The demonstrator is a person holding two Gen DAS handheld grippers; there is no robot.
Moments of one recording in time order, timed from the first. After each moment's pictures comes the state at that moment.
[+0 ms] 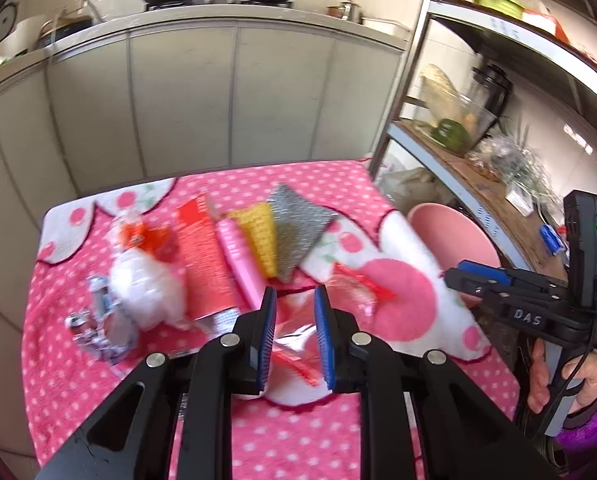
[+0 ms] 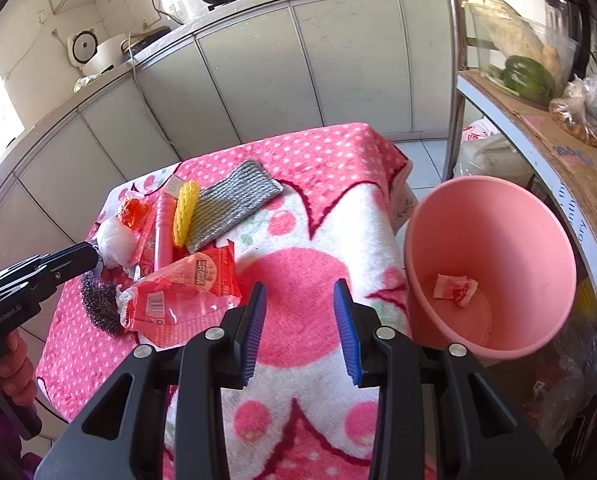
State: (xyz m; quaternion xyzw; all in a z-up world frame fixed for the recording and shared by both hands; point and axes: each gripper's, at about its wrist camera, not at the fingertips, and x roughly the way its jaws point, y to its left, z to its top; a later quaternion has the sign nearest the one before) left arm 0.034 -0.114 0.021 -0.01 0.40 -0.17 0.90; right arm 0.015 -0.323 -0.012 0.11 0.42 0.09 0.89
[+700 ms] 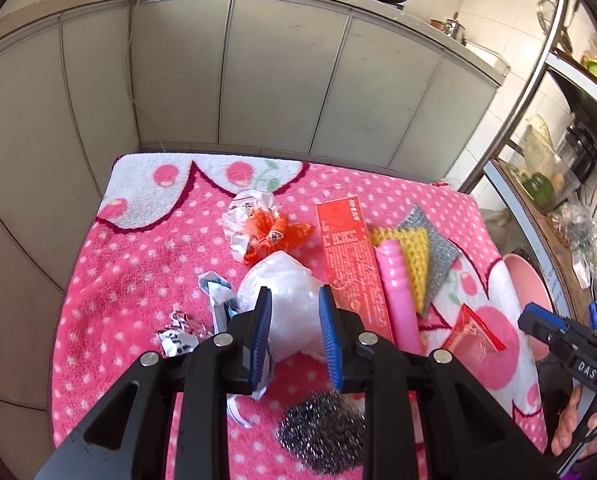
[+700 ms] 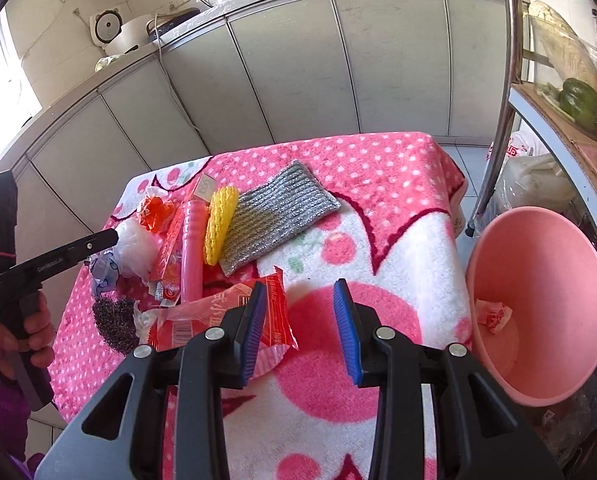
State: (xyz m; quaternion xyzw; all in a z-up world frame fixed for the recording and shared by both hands) left arm 0.098 -0.021 -0.013 -0.09 0.44 -0.05 0.89; right arm 0.058 -0.283 -0.014 0.09 0.44 0.14 0.88
